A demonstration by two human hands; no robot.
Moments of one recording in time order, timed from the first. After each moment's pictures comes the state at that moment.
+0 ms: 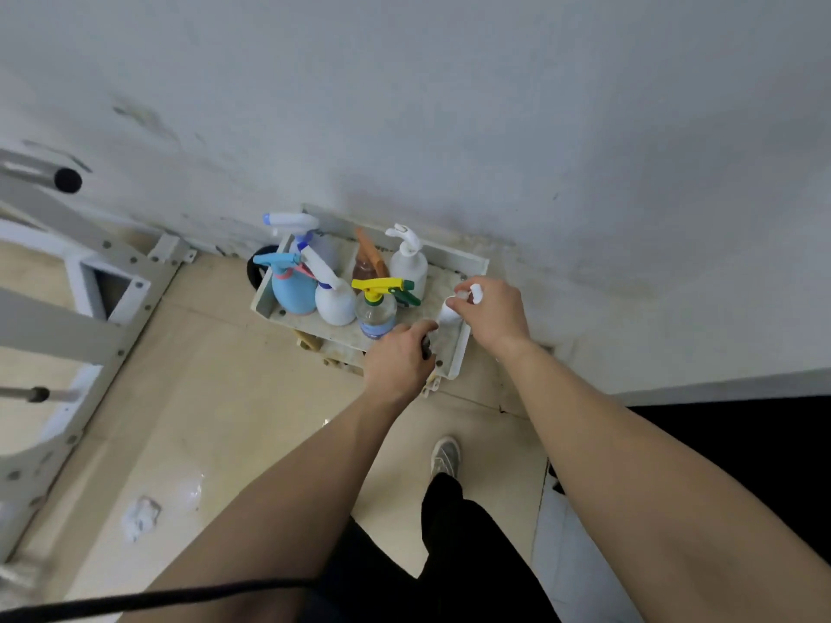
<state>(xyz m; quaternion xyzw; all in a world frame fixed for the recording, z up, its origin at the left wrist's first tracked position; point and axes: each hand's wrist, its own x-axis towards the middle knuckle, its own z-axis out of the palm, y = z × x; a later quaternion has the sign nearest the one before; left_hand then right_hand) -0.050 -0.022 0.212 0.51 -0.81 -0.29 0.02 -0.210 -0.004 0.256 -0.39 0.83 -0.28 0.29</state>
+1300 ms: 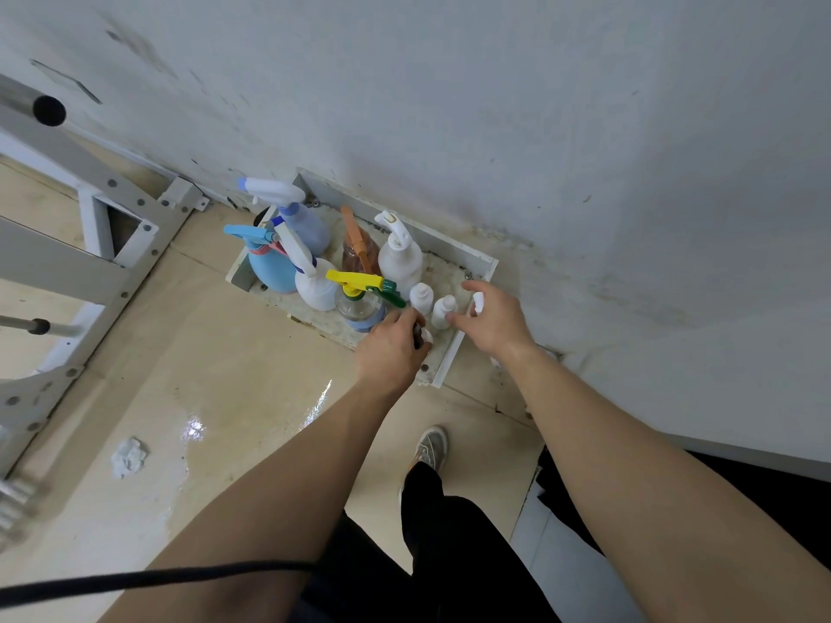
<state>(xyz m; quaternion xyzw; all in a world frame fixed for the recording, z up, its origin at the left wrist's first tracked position) -0.097 -0.036 0.159 0.59 -0.76 -0.28 0.03 -0.272 -0.025 0.185 -0.42 0.78 -0.19 0.42</state>
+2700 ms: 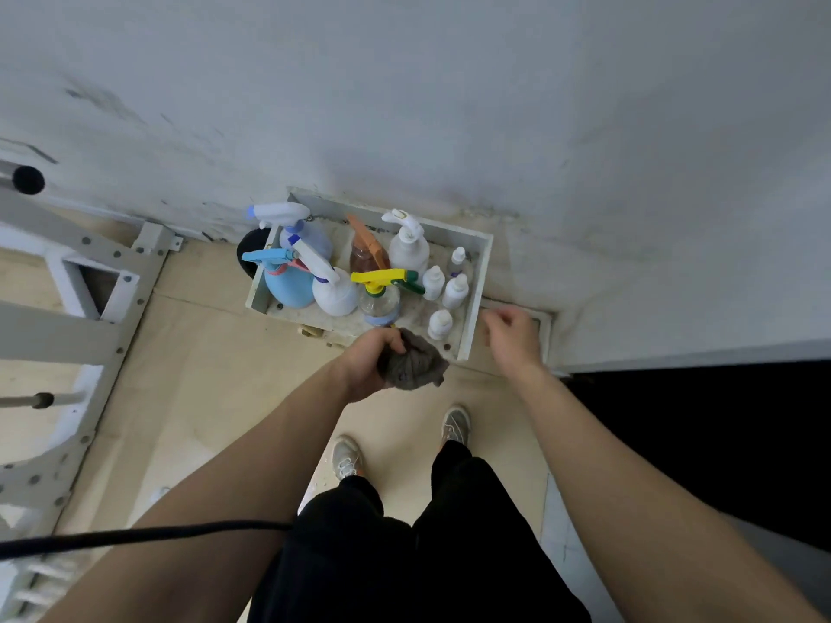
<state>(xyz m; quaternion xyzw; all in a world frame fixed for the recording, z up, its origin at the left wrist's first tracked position) -0.013 -0.064 0.214 0.49 -0.22 -0.84 -0.01 -0.199 0.032 0.214 -0.12 0.83 -0.36 0.42</state>
